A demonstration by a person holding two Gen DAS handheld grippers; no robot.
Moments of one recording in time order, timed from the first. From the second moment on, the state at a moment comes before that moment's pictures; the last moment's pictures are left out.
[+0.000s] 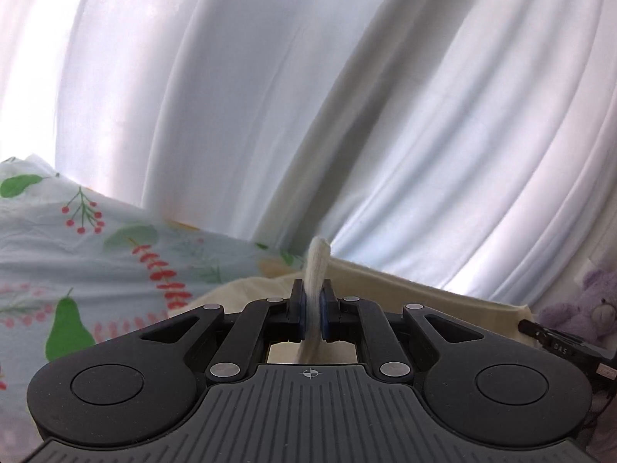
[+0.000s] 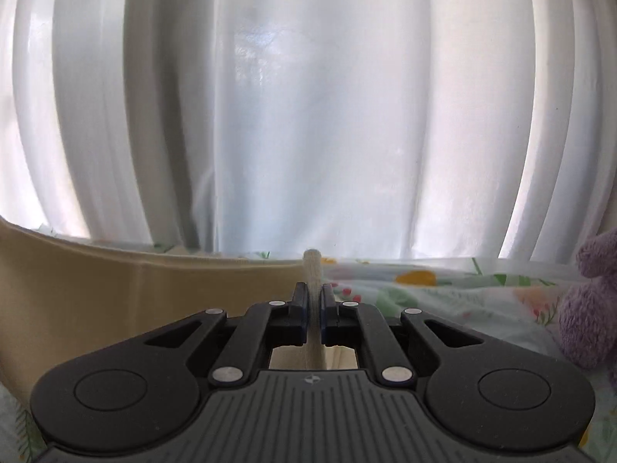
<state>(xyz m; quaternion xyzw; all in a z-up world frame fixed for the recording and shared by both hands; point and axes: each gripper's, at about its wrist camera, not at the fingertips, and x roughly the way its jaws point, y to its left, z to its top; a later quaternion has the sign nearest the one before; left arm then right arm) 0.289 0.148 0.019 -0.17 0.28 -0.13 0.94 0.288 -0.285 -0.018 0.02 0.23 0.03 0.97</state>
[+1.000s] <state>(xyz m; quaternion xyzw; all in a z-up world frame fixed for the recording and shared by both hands) 0.393 0.140 -0.049 -0.15 0.36 -0.08 0.92 0.390 -0.268 -0.068 0.06 0.28 0.00 0.96</state>
